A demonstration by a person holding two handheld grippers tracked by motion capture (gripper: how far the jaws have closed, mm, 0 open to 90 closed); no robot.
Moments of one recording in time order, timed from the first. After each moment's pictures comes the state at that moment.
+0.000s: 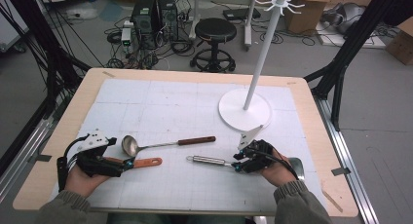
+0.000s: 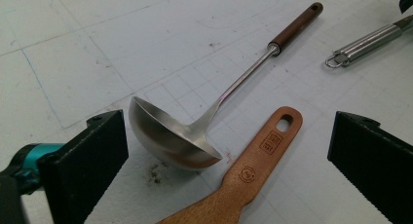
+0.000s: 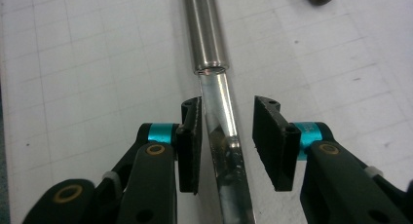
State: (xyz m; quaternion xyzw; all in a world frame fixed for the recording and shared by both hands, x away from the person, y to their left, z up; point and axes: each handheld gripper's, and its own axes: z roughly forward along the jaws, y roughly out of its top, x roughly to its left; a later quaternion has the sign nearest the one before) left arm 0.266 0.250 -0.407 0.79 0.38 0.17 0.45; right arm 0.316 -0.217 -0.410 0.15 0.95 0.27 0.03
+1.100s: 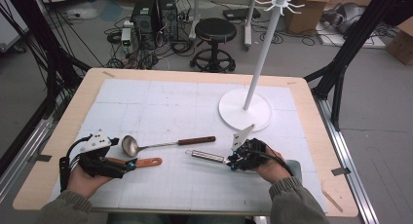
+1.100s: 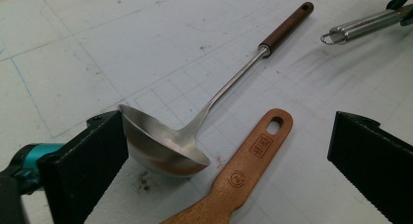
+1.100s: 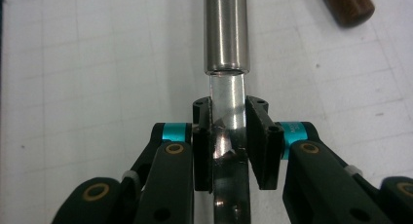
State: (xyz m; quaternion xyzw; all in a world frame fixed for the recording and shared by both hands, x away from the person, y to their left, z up) left arm 0.264 0.241 -0.405 0.80 0.36 0.17 0.45; right arm 0.322 -0.202 -0.409 0.11 0.96 0.27 0.02
